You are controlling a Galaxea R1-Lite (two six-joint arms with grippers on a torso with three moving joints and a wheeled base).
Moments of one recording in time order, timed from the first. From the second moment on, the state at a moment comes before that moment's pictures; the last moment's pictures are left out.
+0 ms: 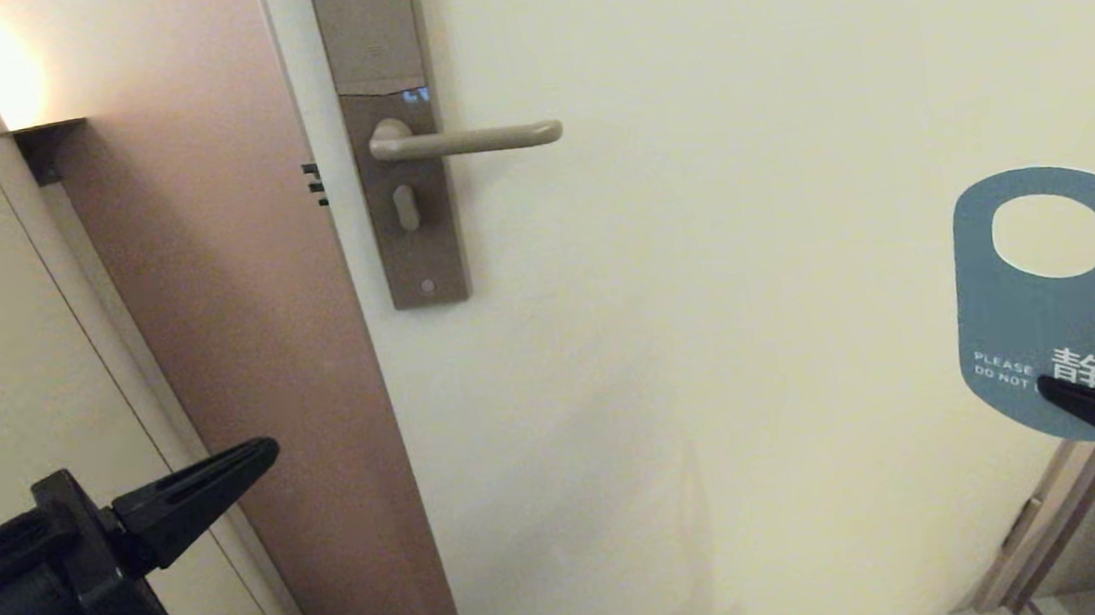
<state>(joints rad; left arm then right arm) -0.18 1.13 -0.22 -0.86 -0.48 -0.01 0.01 0.99 -0.34 -0.46 0.36 -0.30</state>
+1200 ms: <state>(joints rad) -0.01 0.46 -0.01 -0.29 -0.16 -0.01 0.01 0.93 -0.30 -0.46 0.35 -0.30</state>
